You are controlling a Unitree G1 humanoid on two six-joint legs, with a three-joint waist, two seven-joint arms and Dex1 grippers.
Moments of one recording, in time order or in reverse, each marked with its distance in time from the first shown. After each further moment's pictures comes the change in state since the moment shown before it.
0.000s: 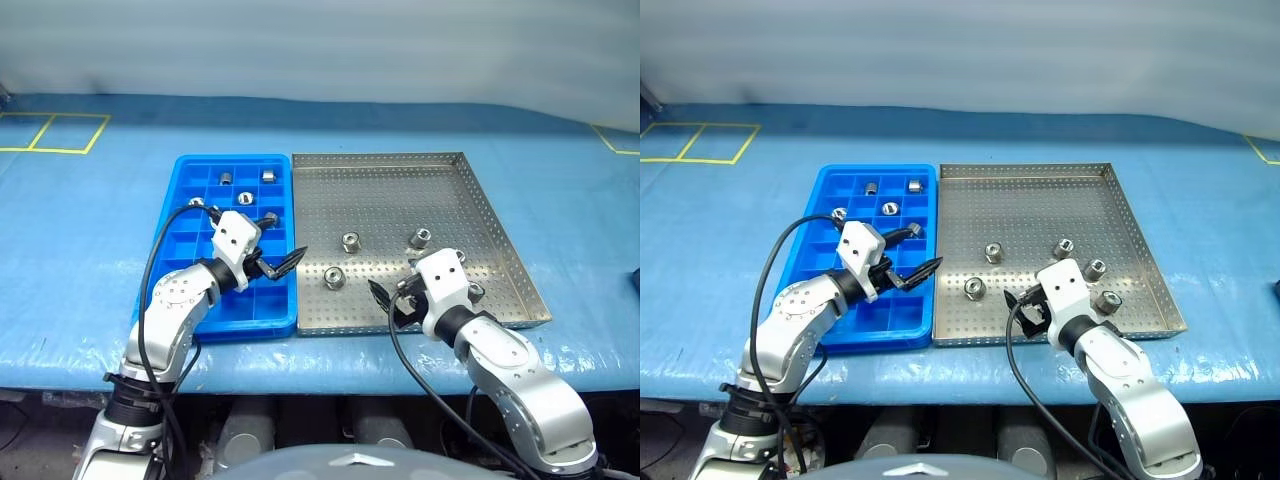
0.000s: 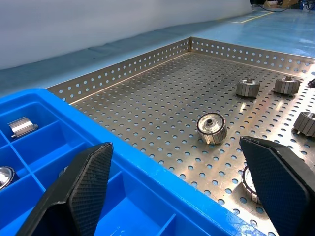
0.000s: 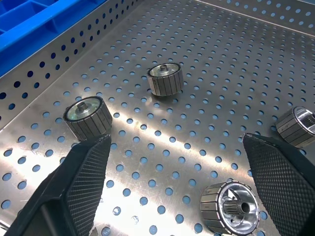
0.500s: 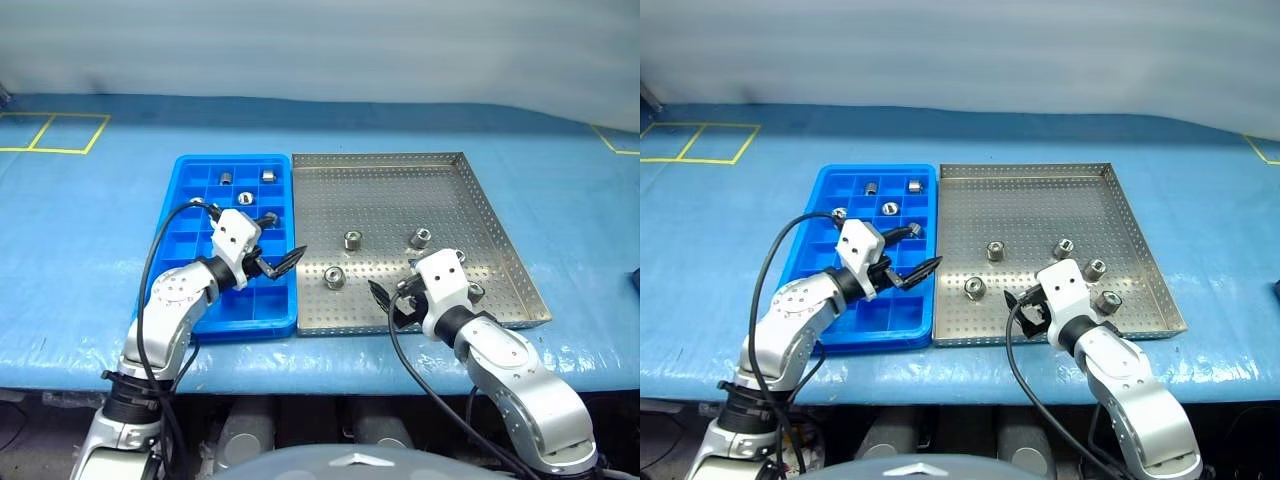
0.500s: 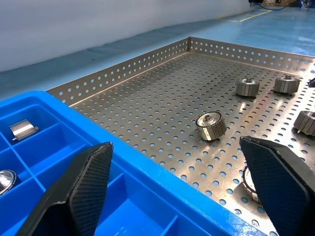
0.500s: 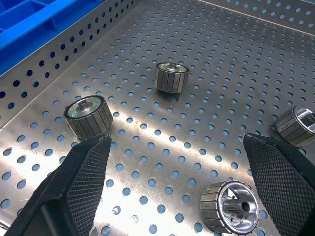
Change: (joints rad) left arm -0.012 0.016 0.000 0.000 -0.001 0.005 -0.007; right arm 0.001 0.000 0.002 0.000 -0.001 0.001 -0.001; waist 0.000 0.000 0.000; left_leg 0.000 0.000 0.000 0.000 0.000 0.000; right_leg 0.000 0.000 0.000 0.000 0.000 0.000
